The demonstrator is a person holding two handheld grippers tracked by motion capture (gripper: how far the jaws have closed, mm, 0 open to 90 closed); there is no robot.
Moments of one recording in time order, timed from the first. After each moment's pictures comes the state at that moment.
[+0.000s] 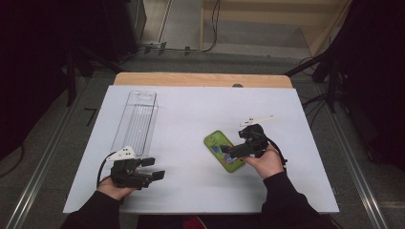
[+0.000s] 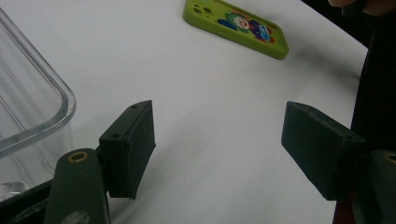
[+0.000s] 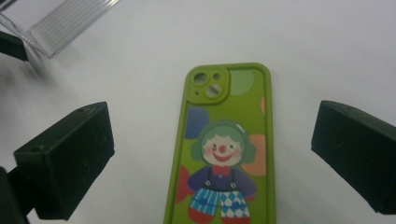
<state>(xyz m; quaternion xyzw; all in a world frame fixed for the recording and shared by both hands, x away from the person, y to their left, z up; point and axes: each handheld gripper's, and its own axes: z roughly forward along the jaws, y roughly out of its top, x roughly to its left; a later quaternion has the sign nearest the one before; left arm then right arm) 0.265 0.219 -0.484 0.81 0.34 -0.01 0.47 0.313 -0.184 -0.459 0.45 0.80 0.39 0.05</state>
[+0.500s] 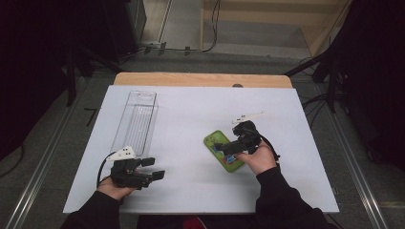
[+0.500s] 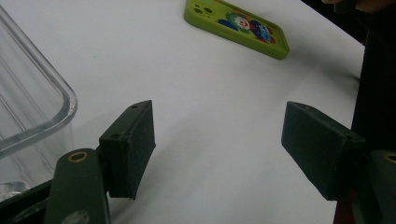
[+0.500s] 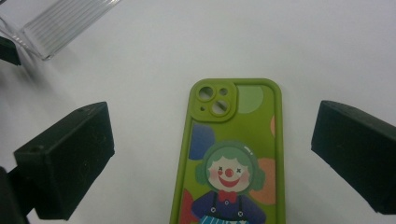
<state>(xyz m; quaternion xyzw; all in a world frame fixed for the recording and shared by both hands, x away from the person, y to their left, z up) 0.266 0.219 -0.484 0.81 0.35 -0.01 0.47 0.325 -0.166 -0.458 0.44 0.81 0.38 0.06</state>
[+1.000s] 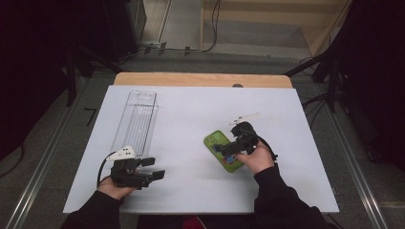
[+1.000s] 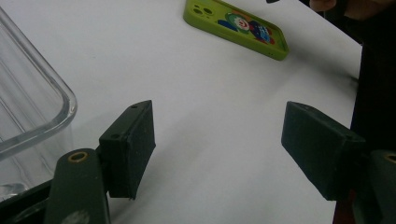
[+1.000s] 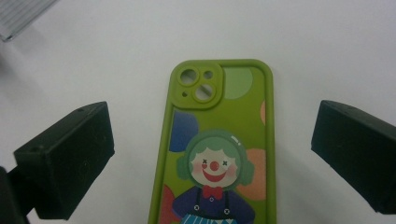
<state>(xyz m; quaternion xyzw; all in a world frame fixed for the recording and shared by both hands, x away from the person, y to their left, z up) 0.266 0.219 -0.484 0.81 0.35 -0.01 0.48 0.331 -0.163 -0.473 0.45 0.82 0.34 0.06</state>
